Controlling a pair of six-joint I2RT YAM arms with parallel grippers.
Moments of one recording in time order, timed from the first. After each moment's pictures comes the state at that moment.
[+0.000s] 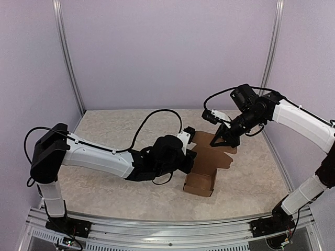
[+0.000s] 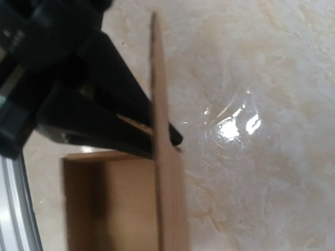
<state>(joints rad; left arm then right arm) -1.16 1.90 1.21 0.30 -0.30 -0.30 0.55 1.47 1.37 -0.95 -0.53 -0.54</state>
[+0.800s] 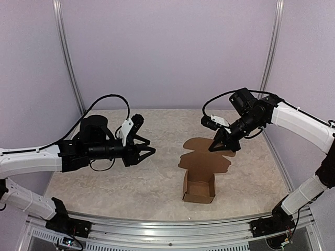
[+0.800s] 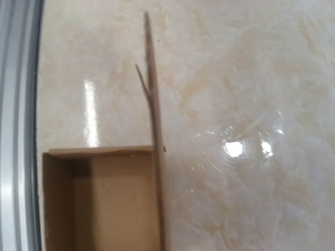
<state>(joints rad) -0.91 1.20 0.79 0.11 0.22 -0.01 0.55 1.47 1.33 -0.95 -0.60 -0.72</state>
